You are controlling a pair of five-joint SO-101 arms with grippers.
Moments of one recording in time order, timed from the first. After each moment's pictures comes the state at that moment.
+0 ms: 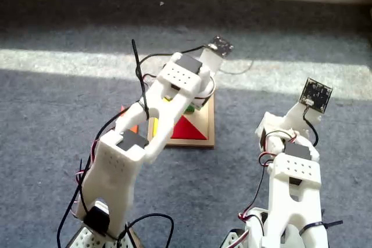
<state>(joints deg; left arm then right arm) 24.4 39.2 -25.7 73.7 0.0 7.0 -39.3 65.0 31.2 -10.2</state>
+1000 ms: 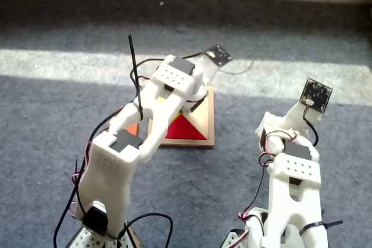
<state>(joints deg) 20.7 37.1 -18.9 73.5 -11.5 7.0 -39.3 65.0 31.2 -10.2</state>
